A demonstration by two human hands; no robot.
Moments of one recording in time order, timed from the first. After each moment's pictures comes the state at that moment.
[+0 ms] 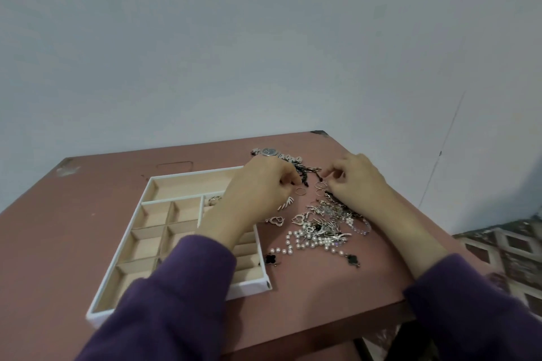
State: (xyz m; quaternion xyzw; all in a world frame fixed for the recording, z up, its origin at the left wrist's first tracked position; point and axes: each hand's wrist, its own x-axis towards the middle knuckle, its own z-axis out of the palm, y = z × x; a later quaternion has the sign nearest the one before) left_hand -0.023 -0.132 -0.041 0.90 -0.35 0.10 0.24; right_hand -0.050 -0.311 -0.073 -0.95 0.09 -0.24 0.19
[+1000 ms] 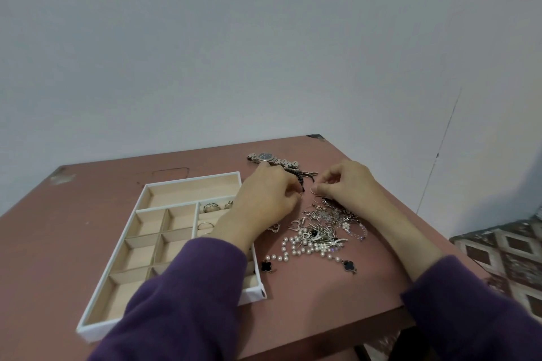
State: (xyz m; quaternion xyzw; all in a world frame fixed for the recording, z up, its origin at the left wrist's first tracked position) left_hand -0.008 -0.152 -0.061 0.91 -0.36 0.10 0.19; right_hand -0.050 -0.308 -0.067 -0.92 0.10 -0.19 0.32
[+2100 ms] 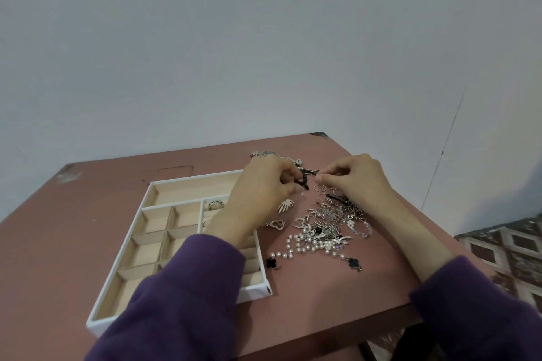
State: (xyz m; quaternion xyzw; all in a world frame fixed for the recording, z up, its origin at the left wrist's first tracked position) left_hand -0.013 -0.141 -0.045 0.88 -0.33 0.08 0.32; right_hand -0.059 -0.304 -0.063 -0.87 0.10 -0.23 0.42
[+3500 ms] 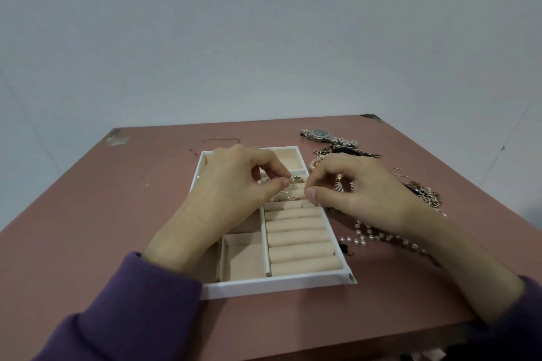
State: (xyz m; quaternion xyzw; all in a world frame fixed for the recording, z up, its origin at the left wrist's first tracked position) left_hand -0.028 -0.026 -0.048 0.88 -0.30 0.15 0.35; right_hand -0.069 -0.211 -0.056 -0.91 -0.14 -0.12 0.36
